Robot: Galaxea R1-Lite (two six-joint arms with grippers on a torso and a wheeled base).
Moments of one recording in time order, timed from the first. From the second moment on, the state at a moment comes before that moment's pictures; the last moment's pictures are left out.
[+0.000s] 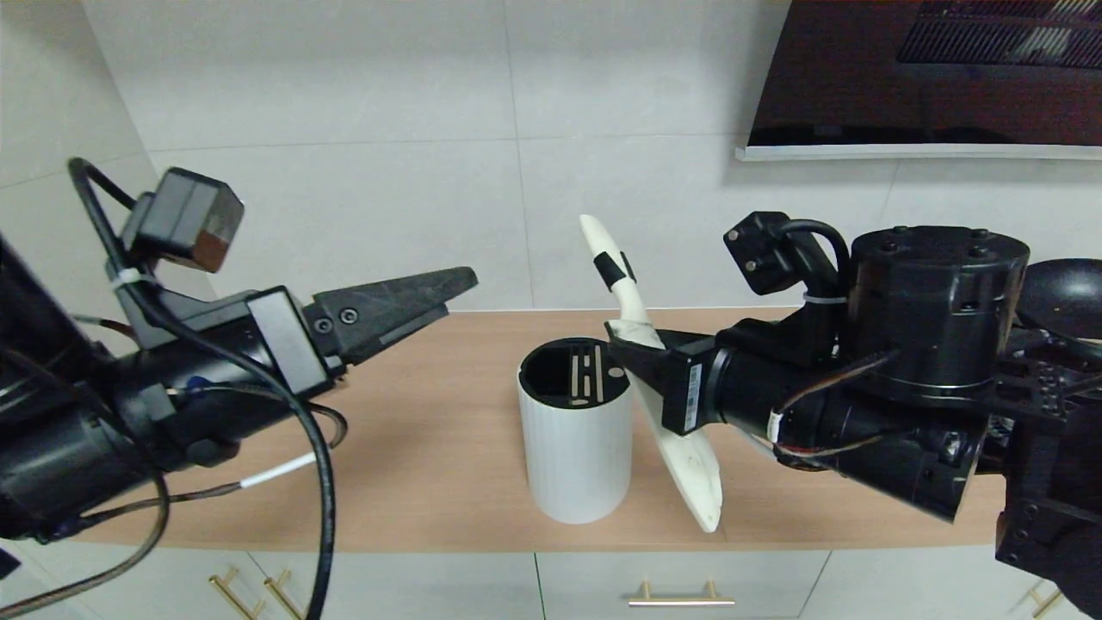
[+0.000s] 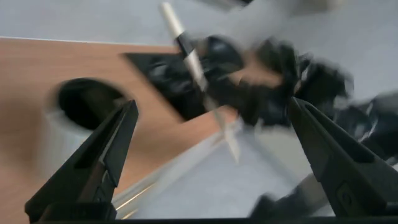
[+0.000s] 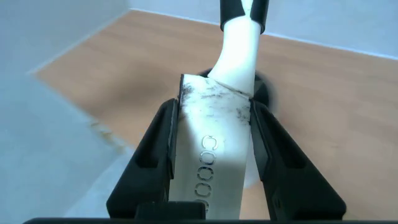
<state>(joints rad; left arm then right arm) -0.42 1.40 -0.59 -0.93 -0.51 -0.69 0.86 1.67 -0.91 -0.65 -0.15 0.22</state>
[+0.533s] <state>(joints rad) -0.50 1.54 -0.53 -1.05 -0.44 -0.75 1.01 1.70 -0.90 -0.65 -0.20 0.22</state>
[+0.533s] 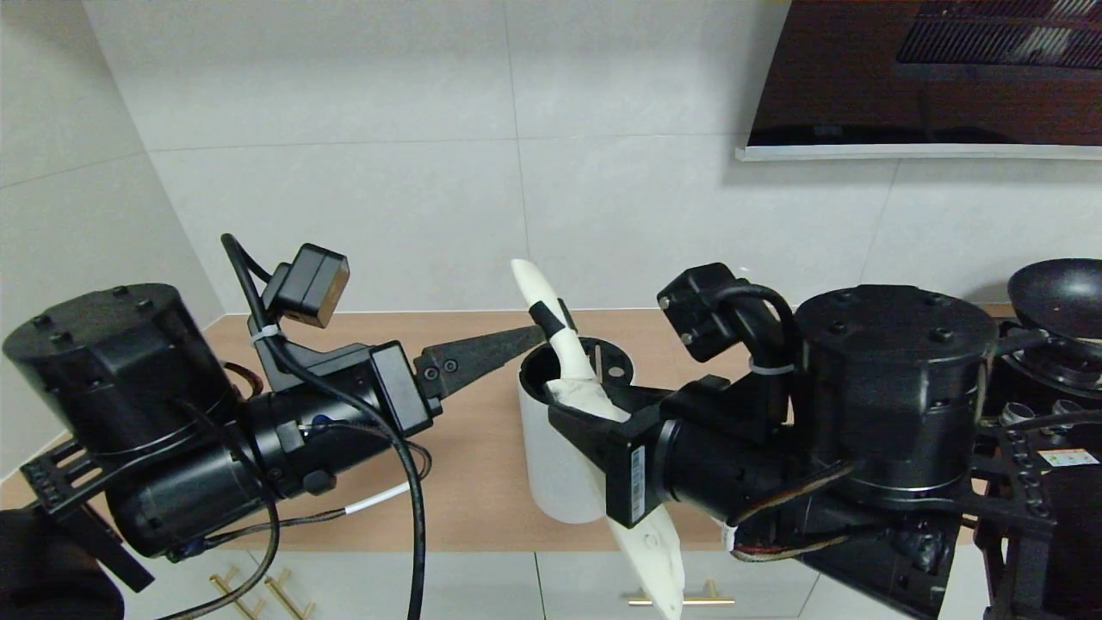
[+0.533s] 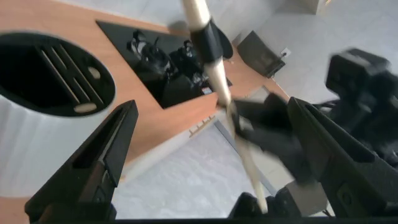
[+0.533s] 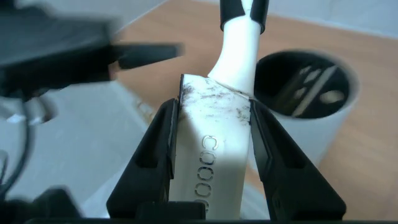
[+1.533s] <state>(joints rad) -0.53 1.58 -0.53 -1.06 -0.38 -0.74 1.07 1.77 -0.90 -0.72 -0.24 0.23</state>
